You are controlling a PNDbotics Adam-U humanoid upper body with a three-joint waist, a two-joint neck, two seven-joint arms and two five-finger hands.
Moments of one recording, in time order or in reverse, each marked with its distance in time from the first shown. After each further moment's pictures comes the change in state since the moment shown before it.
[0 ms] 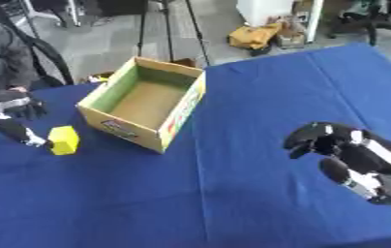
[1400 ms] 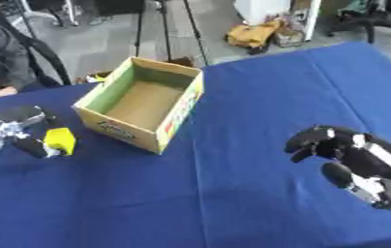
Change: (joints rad) left arm 0.029 -0.054 -0.001 0.059 -0.076 -0.020 0.162; right arm -0.015 0.000 0.000 0.000 0.002 0.001 0.007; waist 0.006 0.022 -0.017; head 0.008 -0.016
